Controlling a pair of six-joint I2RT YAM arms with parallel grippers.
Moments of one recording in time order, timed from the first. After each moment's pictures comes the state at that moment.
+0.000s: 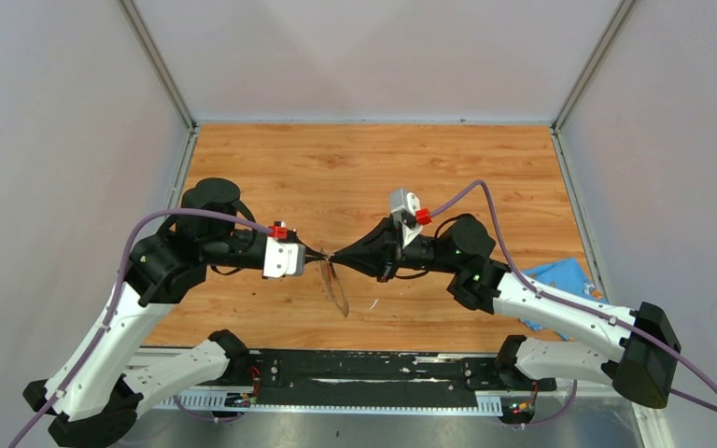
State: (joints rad) left arm -0.67 0.88 1.31 -0.92 0.75 0.81; right arm 1.00 1.09 0.78 0.62 -0.56 0.27
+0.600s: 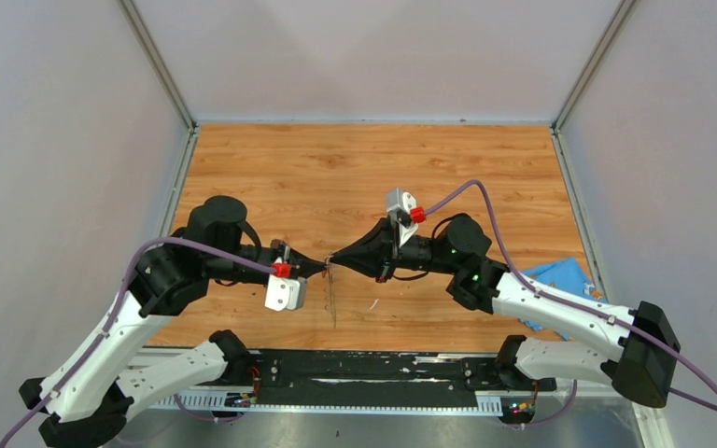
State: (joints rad) left arm -0.75 0.81 1.20 -0.90 0.69 0.99; right arm 1.00 1.09 0.78 0.57 -0.53 0.27
